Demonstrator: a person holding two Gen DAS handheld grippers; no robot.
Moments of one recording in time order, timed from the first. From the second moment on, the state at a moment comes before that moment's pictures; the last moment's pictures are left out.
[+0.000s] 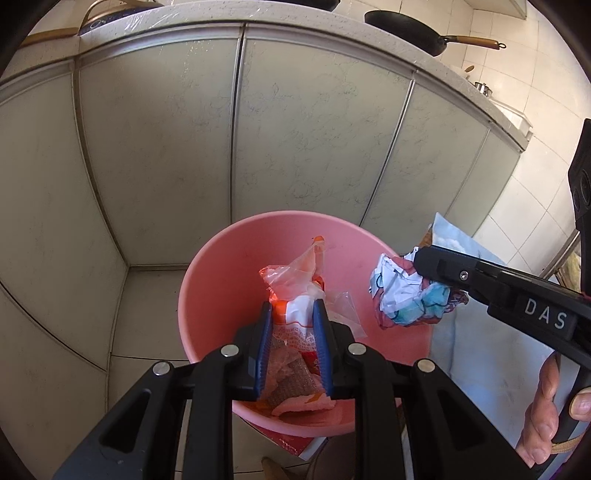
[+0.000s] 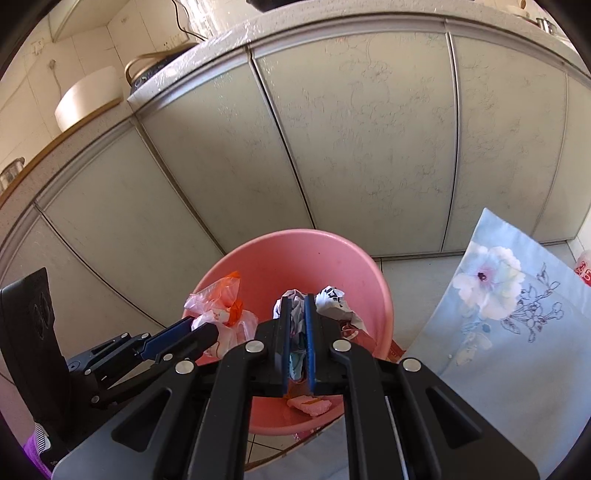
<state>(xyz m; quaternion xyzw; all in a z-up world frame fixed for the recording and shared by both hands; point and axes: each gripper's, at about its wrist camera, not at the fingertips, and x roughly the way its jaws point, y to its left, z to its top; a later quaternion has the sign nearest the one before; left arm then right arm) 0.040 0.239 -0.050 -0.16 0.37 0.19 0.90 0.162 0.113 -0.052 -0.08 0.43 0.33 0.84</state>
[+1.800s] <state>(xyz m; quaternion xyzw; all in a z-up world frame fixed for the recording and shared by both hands) -0.002 0.086 0.008 -0.11 0.36 -0.03 0.92 -0.004 -0.096 0.007 -0.08 0.36 0.21 0.91</state>
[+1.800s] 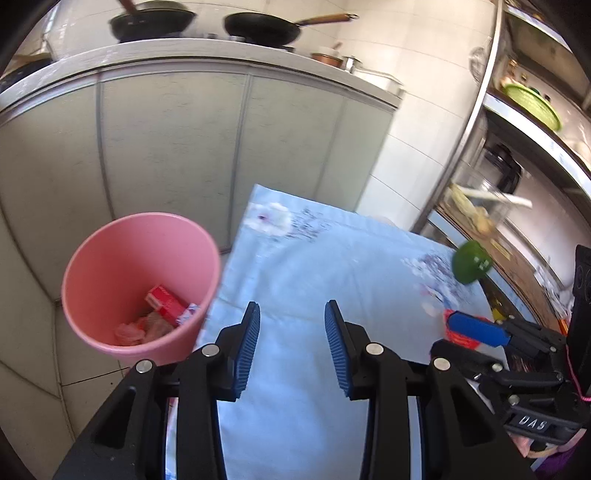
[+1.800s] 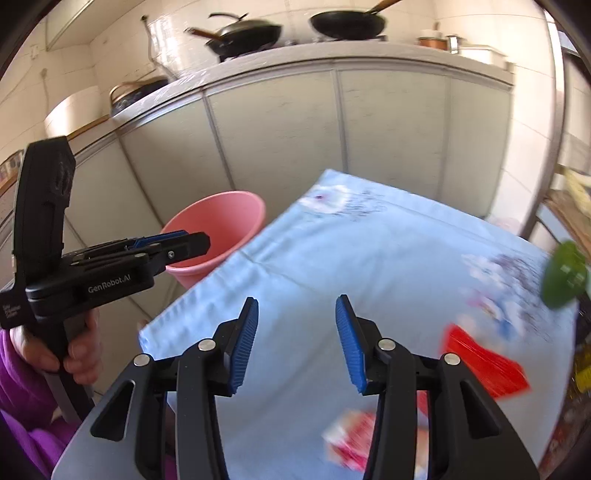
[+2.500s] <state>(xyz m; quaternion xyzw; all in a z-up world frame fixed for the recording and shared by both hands) -0.009 -0.065 -0.024 0.04 0.45 -0.29 0.85 -0.060 -0.224 -0.021 -0.02 0.37 0.07 0.93</state>
